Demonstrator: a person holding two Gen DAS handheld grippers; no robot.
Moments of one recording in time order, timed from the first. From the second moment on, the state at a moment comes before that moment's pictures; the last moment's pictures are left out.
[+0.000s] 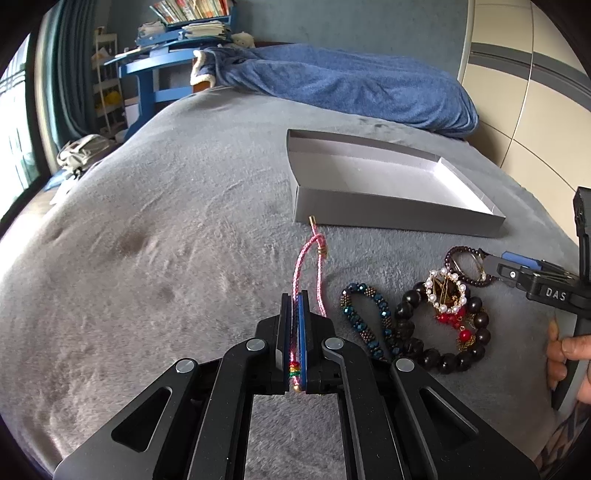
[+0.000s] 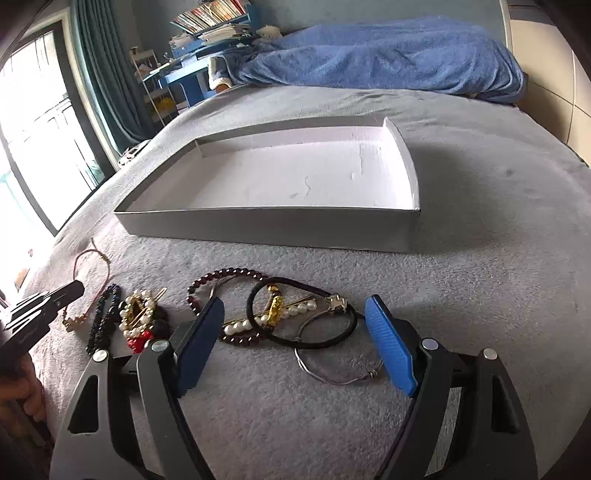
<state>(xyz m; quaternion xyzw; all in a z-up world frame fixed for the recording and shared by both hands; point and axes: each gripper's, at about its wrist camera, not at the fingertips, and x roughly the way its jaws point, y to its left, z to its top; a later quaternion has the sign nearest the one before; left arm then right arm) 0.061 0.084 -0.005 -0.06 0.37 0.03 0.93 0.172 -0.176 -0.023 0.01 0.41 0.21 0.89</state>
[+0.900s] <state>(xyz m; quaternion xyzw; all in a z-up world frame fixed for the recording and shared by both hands) 0.052 0.072 0.031 -0.06 0.31 -0.02 0.95 0.150 -0.213 0.011 0.09 0.34 0.24 0.91</state>
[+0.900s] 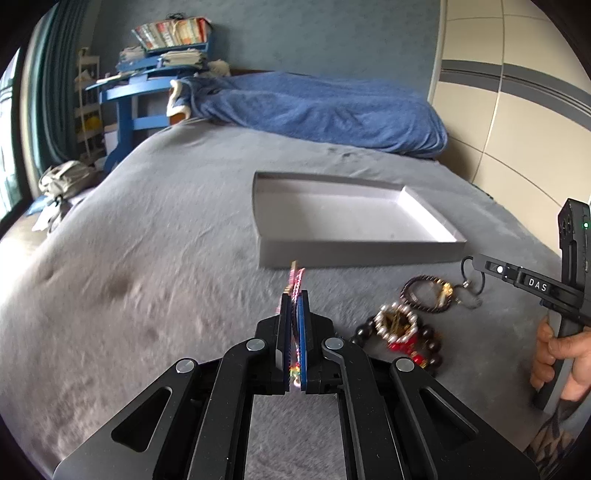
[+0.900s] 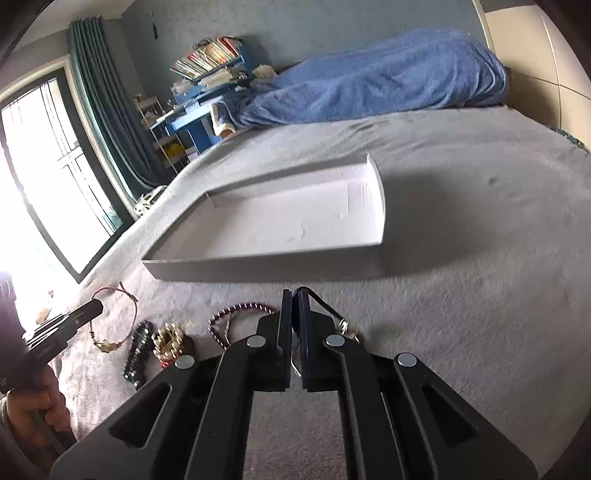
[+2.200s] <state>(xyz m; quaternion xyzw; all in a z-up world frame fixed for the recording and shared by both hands) 0.108 0.066 0.032 -0.02 0.39 -0.04 0.92 0.186 -0.205 0.046 0.09 0.31 0.26 0.91</state>
